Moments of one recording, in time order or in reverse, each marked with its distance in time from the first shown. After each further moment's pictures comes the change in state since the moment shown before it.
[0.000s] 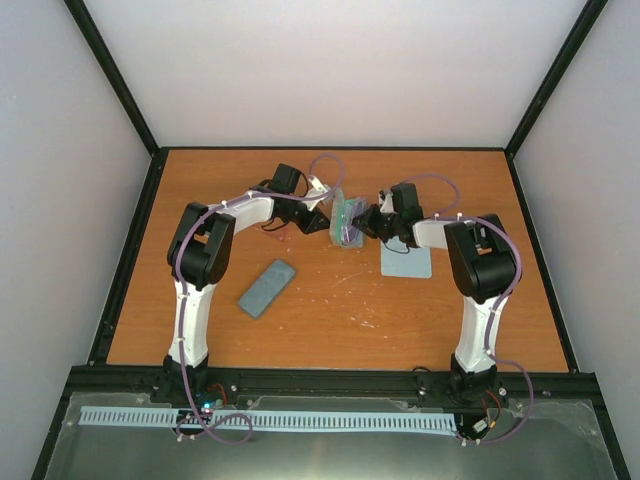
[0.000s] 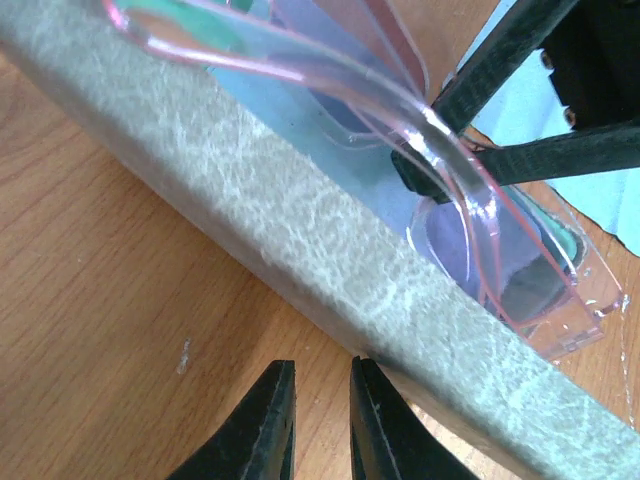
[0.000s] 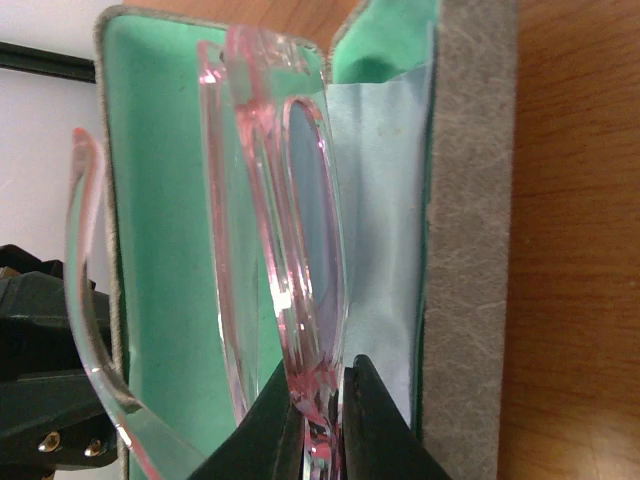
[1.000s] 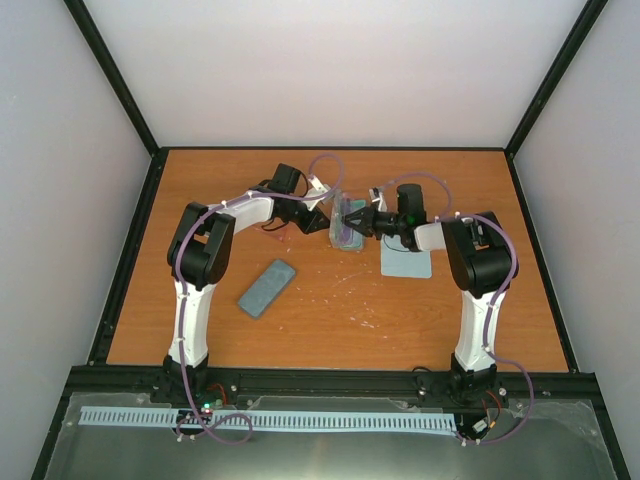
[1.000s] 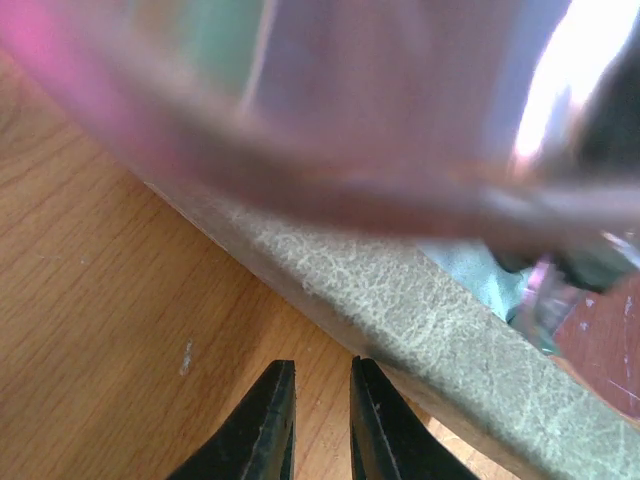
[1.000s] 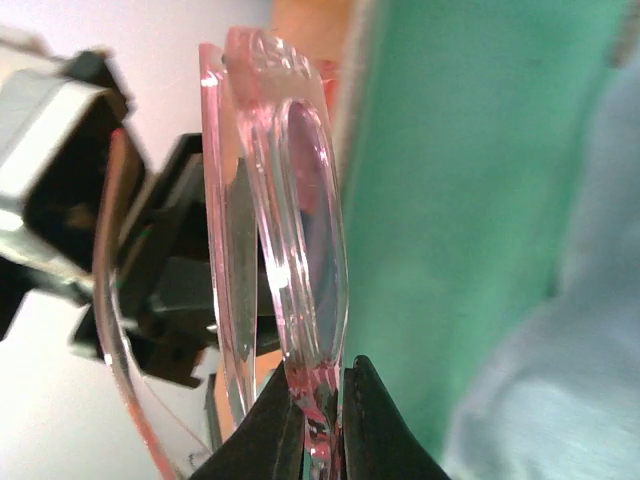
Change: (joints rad) left arm 0.001 0.000 0.000 0.003 -0.001 -0.001; right arm -0.030 0.063 -0.030 0.262 -0.339 0.006
